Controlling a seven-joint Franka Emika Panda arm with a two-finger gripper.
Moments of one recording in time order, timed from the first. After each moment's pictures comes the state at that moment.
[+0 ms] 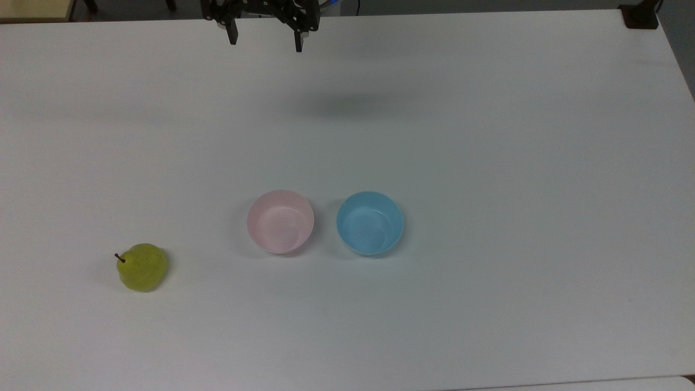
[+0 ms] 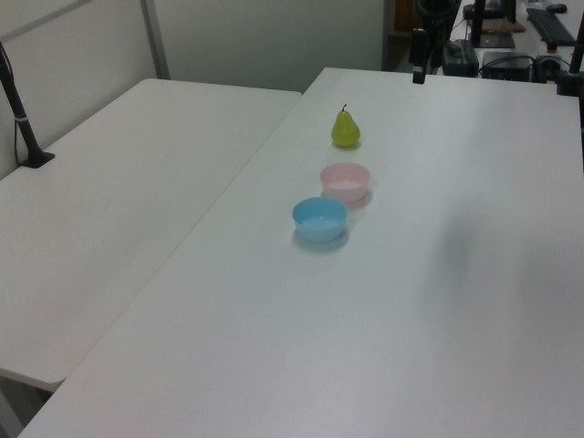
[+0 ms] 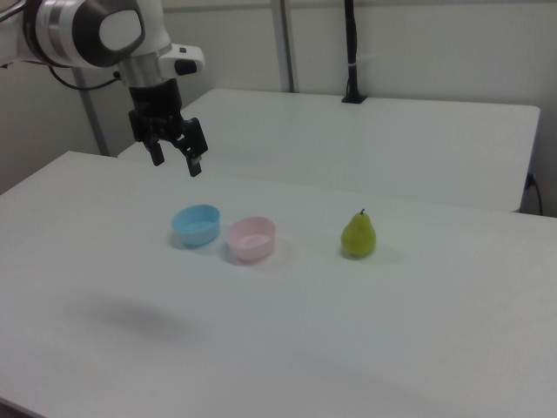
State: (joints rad) arm 0.02 0.02 -0.01 -1.63 -0.01 1.69 0.10
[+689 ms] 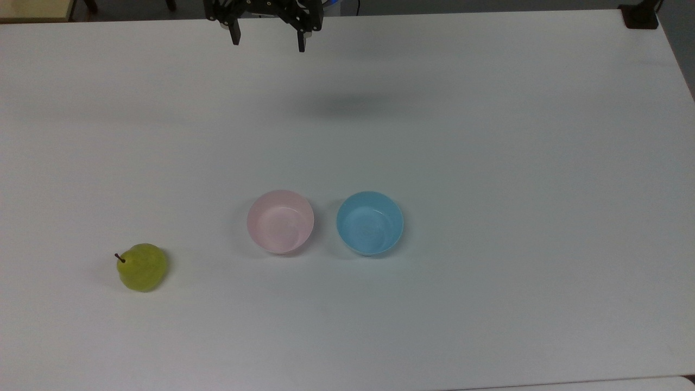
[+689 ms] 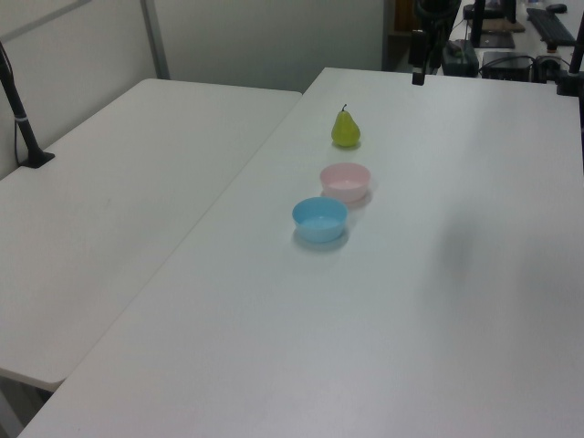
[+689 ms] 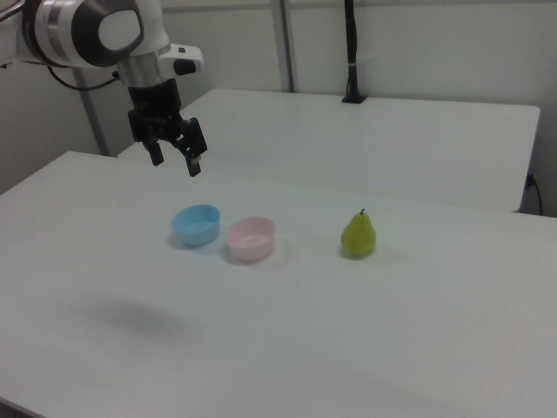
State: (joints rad) arm 0.01 0.02 0.00 -1.63 -0.01 1.69 0.10
